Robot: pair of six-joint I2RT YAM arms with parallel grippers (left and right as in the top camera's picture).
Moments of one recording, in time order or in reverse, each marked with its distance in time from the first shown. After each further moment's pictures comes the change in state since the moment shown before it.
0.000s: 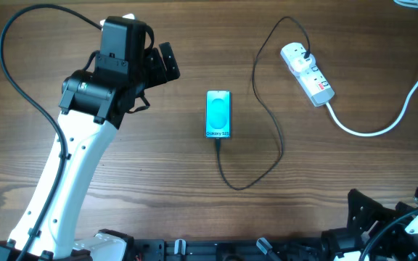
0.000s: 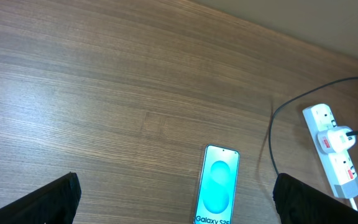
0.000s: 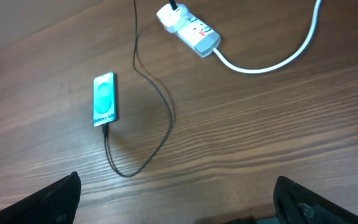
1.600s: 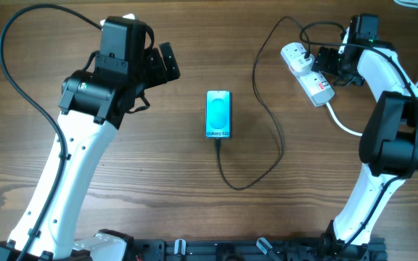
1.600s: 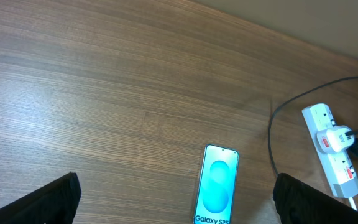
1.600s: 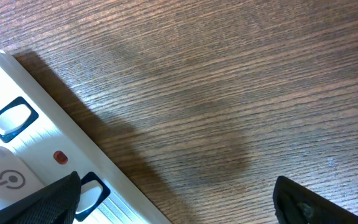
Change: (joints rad) left arm 0.000 0.000 0.000 0.000 0.003 0.000; right arm -0.277 1.641 0.207 0.964 -0.072 -0.259
